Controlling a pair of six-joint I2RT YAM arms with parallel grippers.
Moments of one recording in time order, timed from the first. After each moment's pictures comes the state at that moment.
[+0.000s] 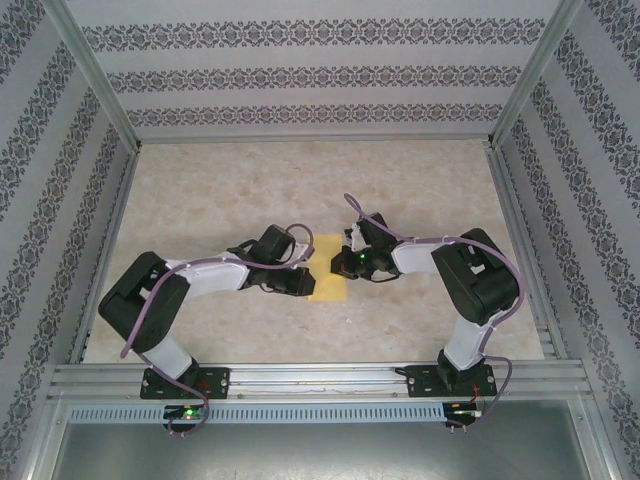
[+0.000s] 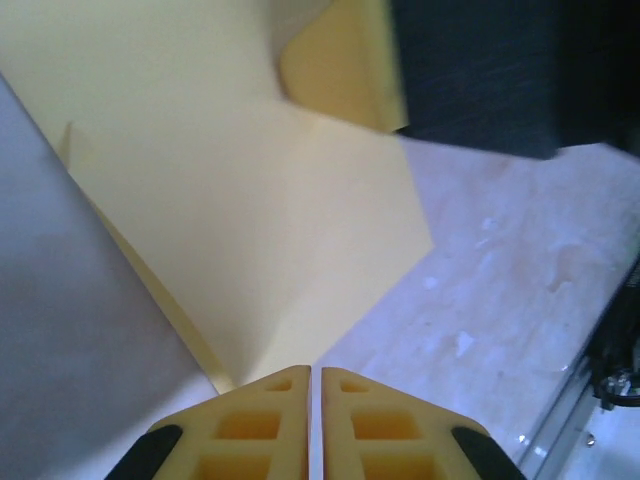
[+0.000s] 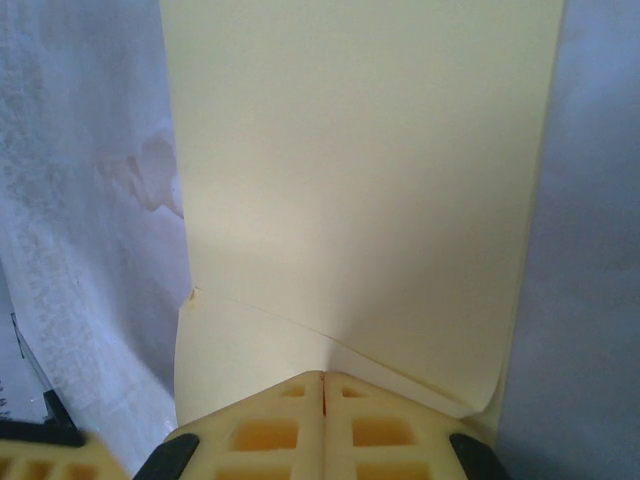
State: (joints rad) left arm -0.62 1.60 0.78 -0.17 0.52 -0.47; right arm 0.49 1.78 0.79 0.00 -0.58 0.73
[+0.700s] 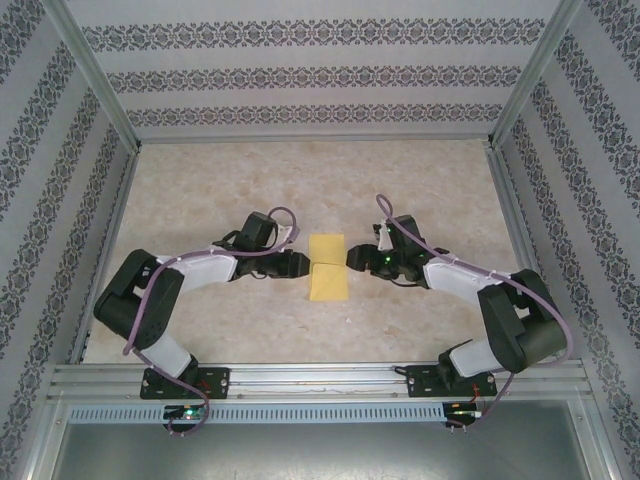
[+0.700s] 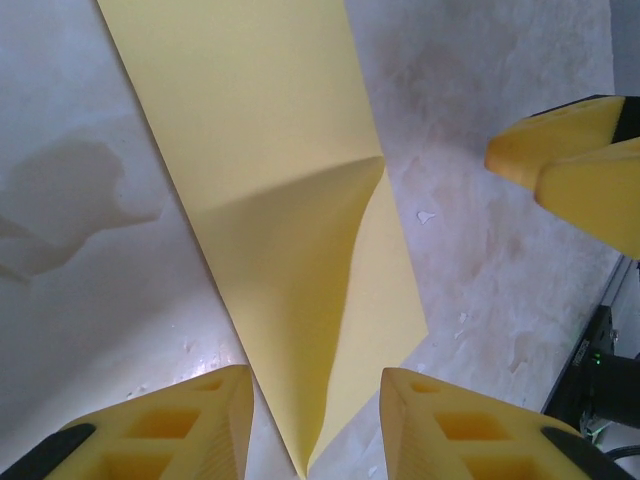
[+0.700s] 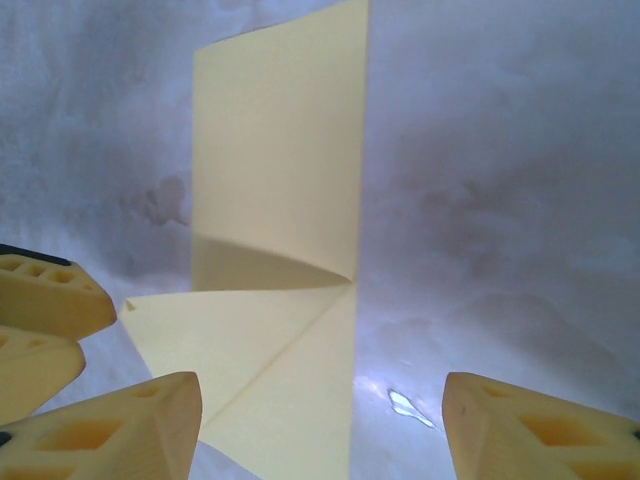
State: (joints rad) left arm -0.48 1.64 0.77 -0.04 0.60 -0.51; right arm 0.40 1.44 0.61 -0.07 -0.45 0.65
